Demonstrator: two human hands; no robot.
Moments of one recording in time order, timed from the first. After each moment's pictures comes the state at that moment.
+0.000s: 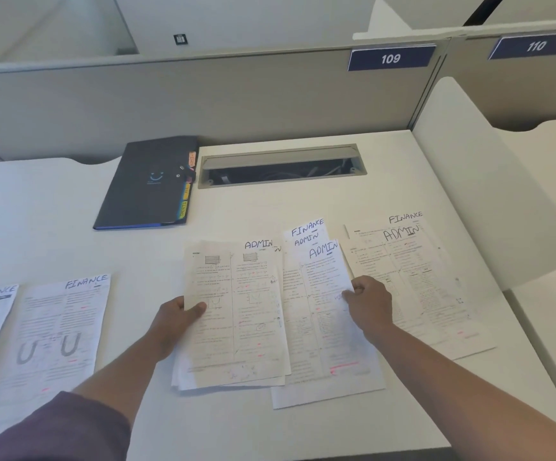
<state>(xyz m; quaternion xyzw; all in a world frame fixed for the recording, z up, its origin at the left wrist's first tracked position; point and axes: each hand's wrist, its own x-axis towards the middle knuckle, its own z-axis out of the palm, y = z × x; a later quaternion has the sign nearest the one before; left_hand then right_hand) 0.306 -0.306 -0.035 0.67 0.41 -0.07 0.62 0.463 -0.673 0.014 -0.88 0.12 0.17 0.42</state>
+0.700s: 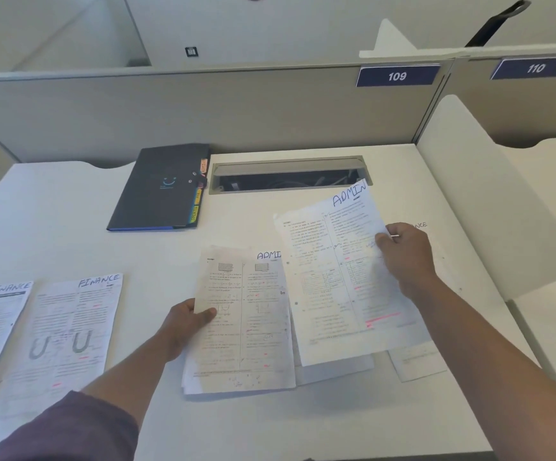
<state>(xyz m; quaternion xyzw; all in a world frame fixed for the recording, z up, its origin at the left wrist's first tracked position) 0.301 -0.312 -0.023 0.65 0.40 -0.09 0.65 0.527 -0.679 0.108 -0.85 0.06 0.07 0.53</state>
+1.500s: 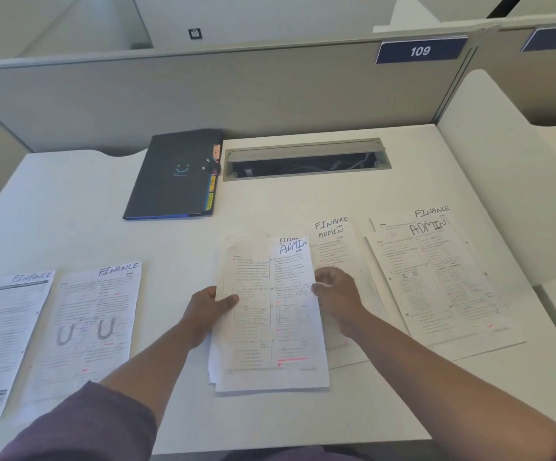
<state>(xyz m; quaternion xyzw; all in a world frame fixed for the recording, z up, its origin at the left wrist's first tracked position) 0.300 -0.307 -0.031 0.65 0.40 -0.08 0.64 0.420 -0.578 0.027 -0.76 0.09 0.30 0.58</state>
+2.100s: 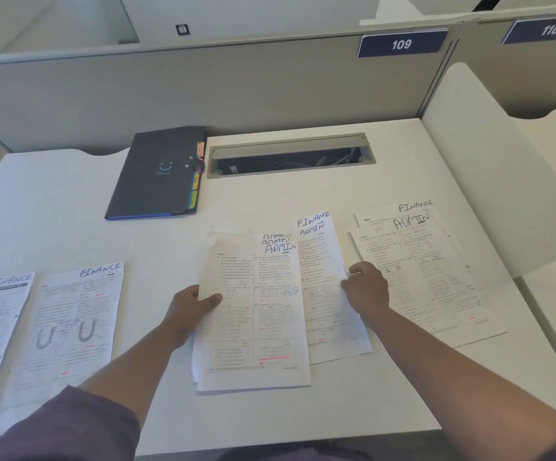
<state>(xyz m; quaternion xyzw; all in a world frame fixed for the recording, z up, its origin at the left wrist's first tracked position) 0.301 -0.308 -0.037 0.67 0.40 -0.07 0.62 0.459 -0.650 0.004 -0.89 0.11 0.19 0.40</state>
